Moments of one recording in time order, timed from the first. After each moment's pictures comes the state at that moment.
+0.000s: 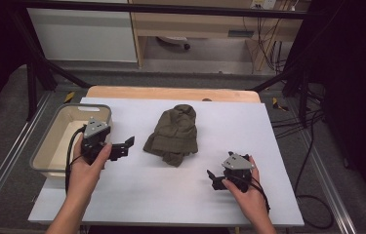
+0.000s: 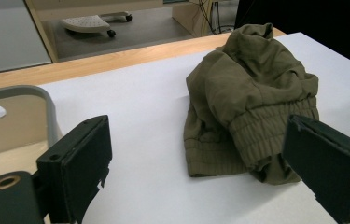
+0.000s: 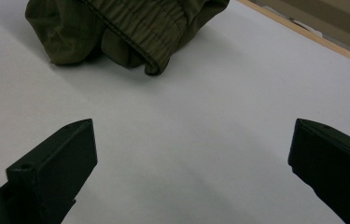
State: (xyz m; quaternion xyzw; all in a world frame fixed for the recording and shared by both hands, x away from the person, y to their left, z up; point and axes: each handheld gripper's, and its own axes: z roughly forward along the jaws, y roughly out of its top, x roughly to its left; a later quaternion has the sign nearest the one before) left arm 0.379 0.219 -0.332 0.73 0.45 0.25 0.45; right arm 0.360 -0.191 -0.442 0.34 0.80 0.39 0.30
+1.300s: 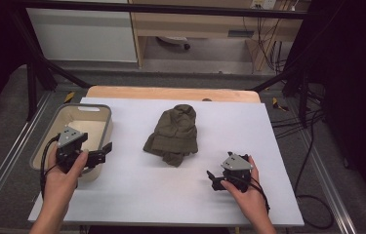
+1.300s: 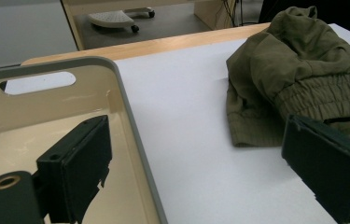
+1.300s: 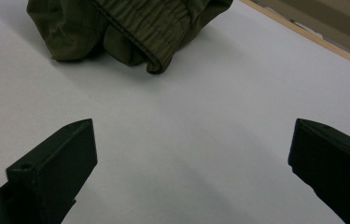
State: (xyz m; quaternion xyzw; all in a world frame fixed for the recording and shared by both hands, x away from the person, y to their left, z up) left arm 0.359 0.273 -0.342 0.71 0.48 0.27 0.44; right arm 0.360 -0.189 -0.443 0.34 0.80 0.39 0.30
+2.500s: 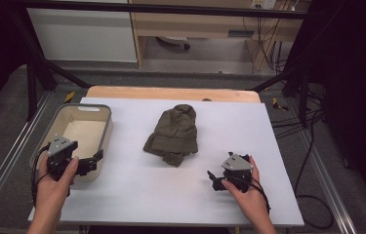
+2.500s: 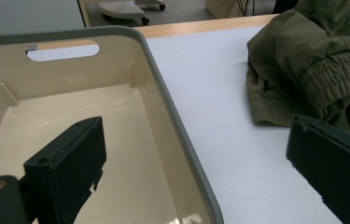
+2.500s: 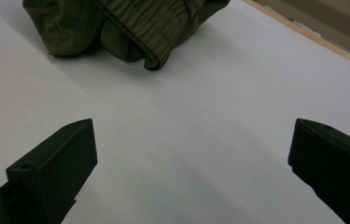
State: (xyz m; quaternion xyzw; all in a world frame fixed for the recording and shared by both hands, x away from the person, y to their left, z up) left arm 0.348 0.296 -0.365 0.70 0.50 0.27 0.43; right arm 0.360 -0.191 -0.444 0.33 0.81 0.38 0.31
